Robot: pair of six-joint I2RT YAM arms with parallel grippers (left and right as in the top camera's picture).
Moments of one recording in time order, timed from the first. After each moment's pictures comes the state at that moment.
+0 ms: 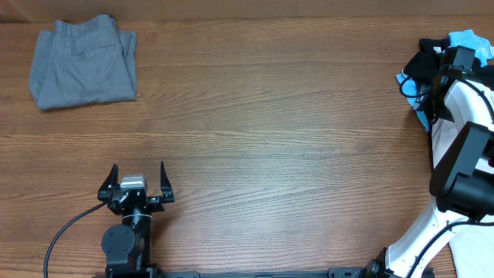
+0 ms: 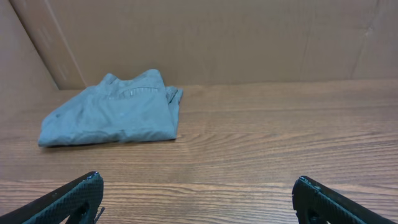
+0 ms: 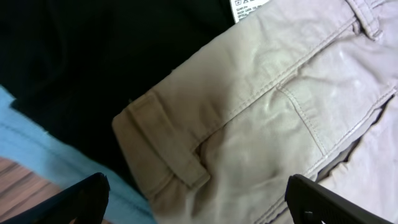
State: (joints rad) left arm 0.05 0.02 0.01 -0.08 -0.04 0.05; right arm -0.37 2.12 1.56 -0.67 0.42 0.10
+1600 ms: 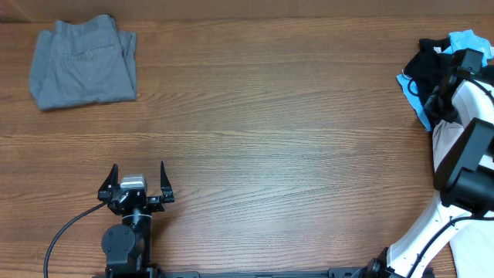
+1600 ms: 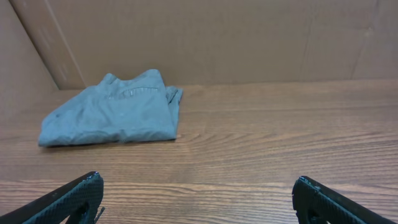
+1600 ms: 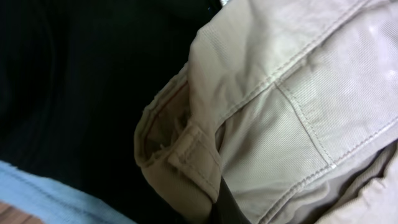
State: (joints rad) left arm 0.05 0.02 0.01 -0.08 -0.04 0.05; right arm -0.42 2.16 1.62 -0.69 0.34 0.17
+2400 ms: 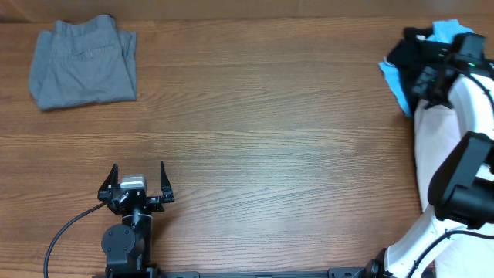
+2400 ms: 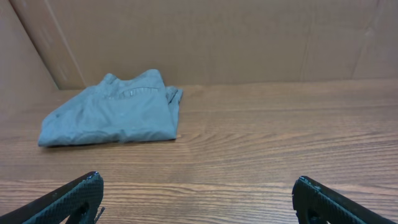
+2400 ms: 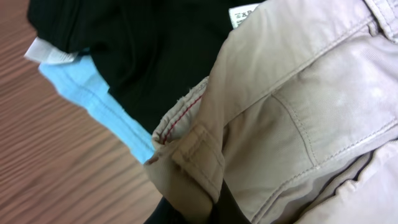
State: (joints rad) left arm 0.05 0.02 0.01 -0.08 -0.04 0.05; right arm -0.32 2.03 1.62 -0.70 0.09 0.18
